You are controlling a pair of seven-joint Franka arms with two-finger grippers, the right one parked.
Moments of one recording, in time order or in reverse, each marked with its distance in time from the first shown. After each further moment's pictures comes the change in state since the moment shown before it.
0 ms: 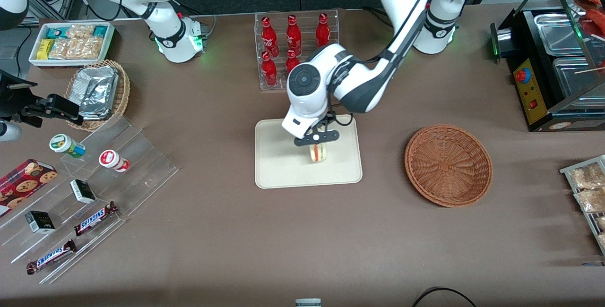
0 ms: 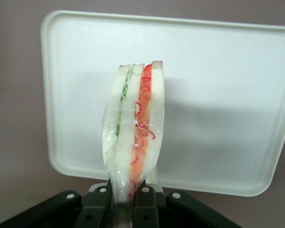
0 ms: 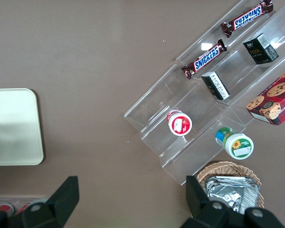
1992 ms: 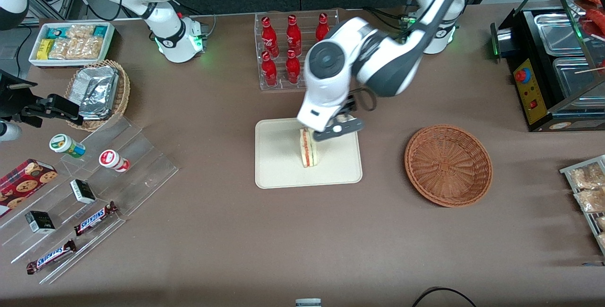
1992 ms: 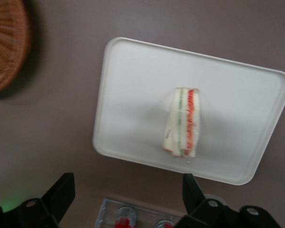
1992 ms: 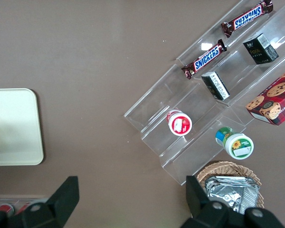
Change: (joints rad) arm 0.092 -0.196 0.026 0.060 -0.033 -0.278 -0.029
